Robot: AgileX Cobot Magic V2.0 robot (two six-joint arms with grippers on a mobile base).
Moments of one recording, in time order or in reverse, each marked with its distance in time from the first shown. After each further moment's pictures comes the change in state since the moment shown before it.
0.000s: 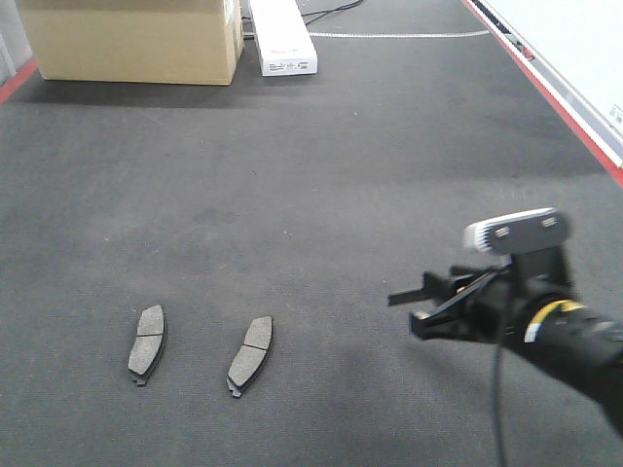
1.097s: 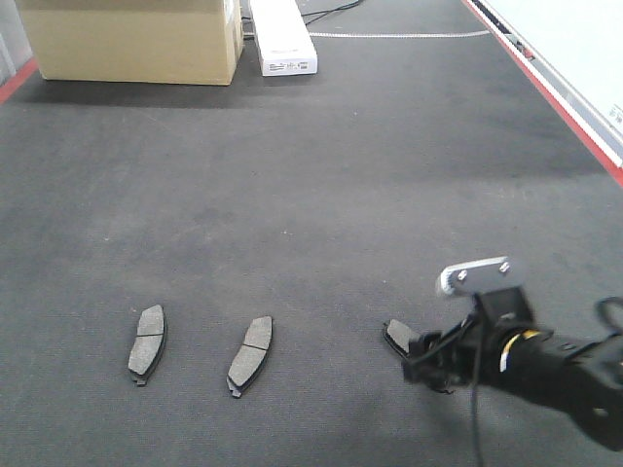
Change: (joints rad) left arm 0.000 0.000 0.000 0.000 0.000 0.000; right arm 0.000 0.096 -0.005 0.000 0.186 0.026
